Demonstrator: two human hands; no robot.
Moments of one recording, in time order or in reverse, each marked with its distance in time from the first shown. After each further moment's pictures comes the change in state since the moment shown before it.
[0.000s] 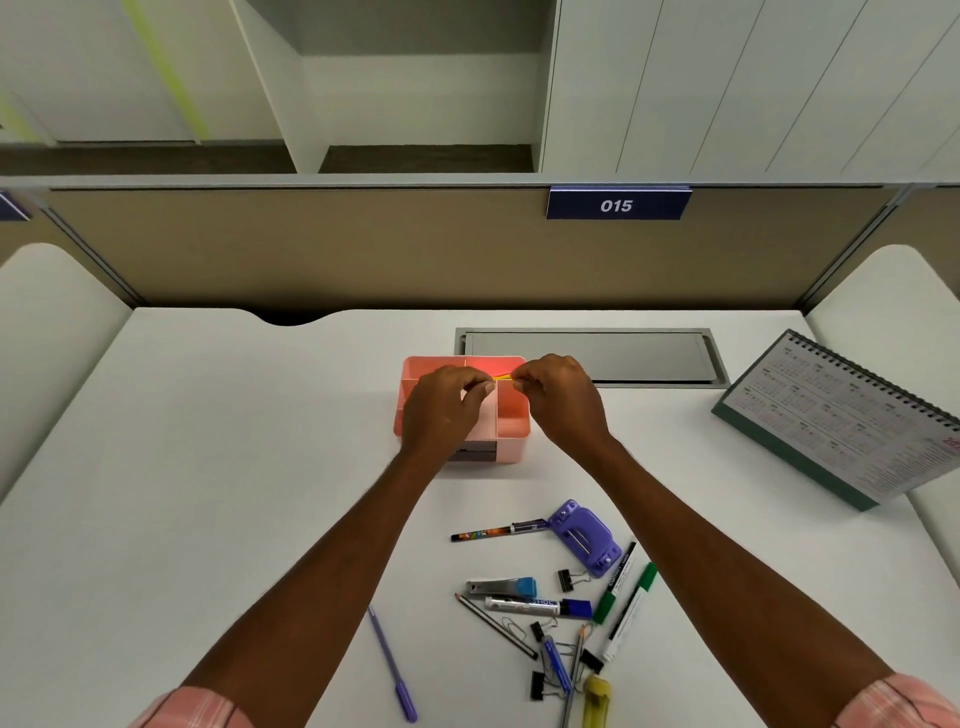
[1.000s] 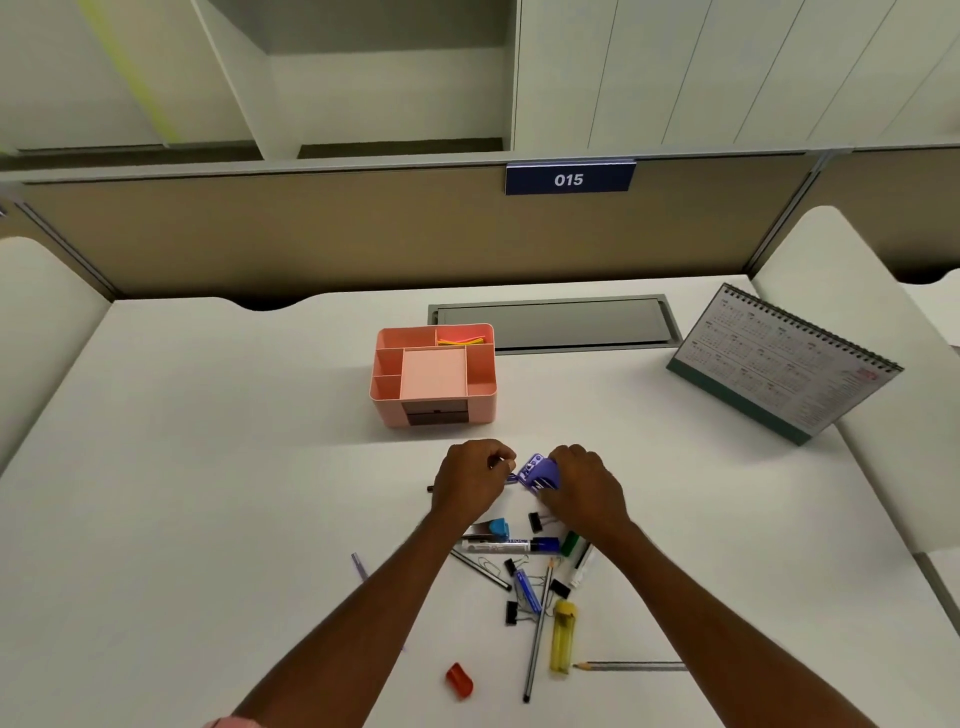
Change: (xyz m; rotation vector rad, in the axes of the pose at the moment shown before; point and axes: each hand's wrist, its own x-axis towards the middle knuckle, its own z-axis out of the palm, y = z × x) left_hand -0.136 0.023 0.065 -0.058 -0.370 -0.184; right_hand -0.183 0.048 -0.003 -0.213 -0.403 0.340
